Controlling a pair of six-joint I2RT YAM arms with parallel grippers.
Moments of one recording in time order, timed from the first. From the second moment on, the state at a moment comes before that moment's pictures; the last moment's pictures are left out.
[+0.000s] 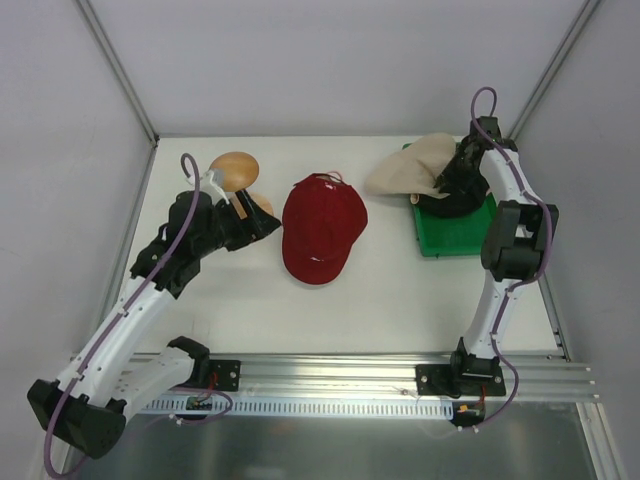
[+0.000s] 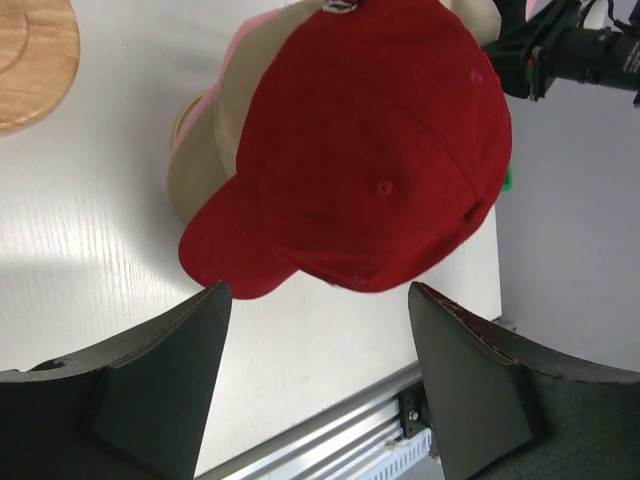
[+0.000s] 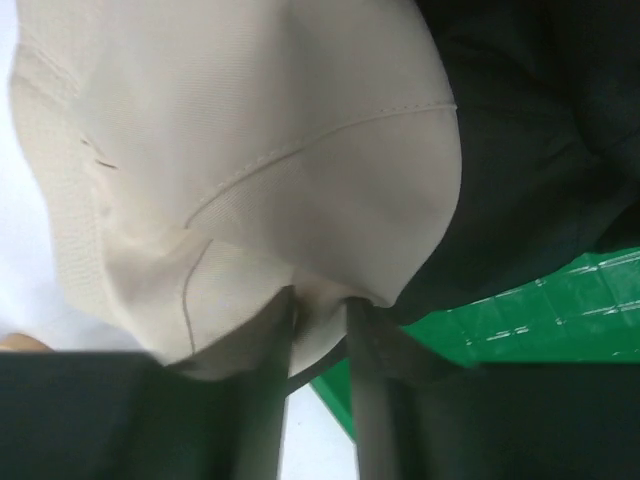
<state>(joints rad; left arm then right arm) -0.40 0.86 0.90 -0.49 0.18 -0.77 -0.06 2.08 1.84 -0.83 -0.14 0.56</state>
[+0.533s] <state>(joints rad) -0.40 1.10 1.02 -0.45 0.07 -0.73 -0.06 1.94 1.90 -0.80 -0.15 0.56</state>
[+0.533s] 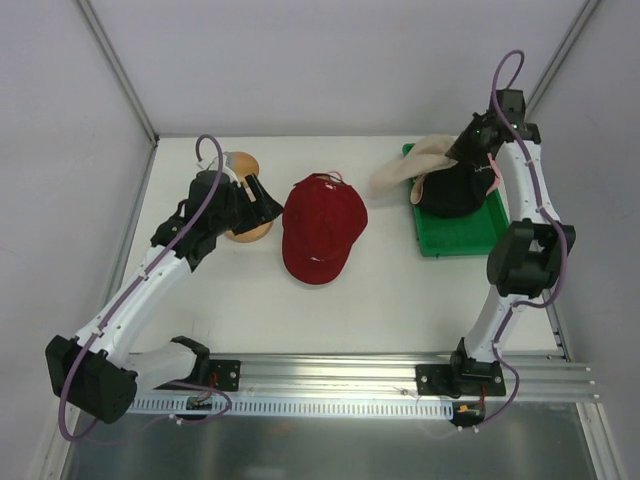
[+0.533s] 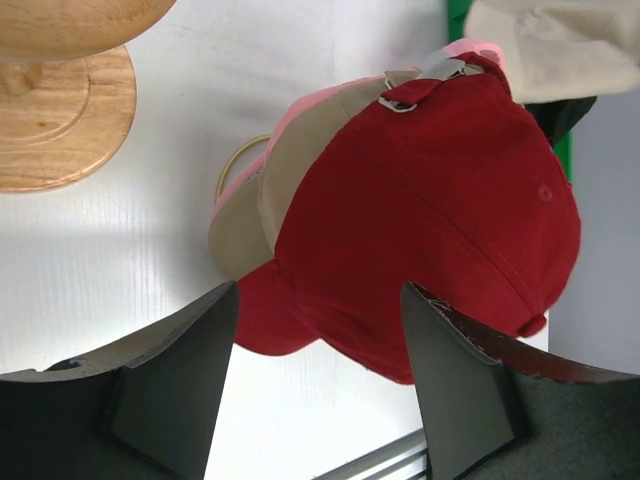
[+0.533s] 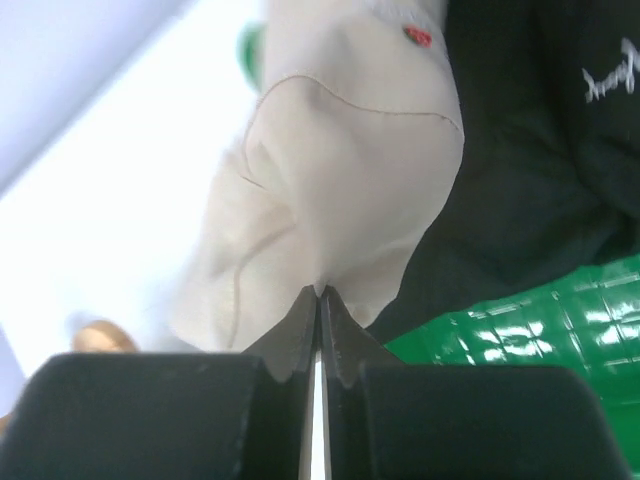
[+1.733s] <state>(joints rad) -0.60 1.40 1.10 -0.32 -0.14 -0.84 -0.01 1.55 2.06 -0.86 -0.31 0.51</state>
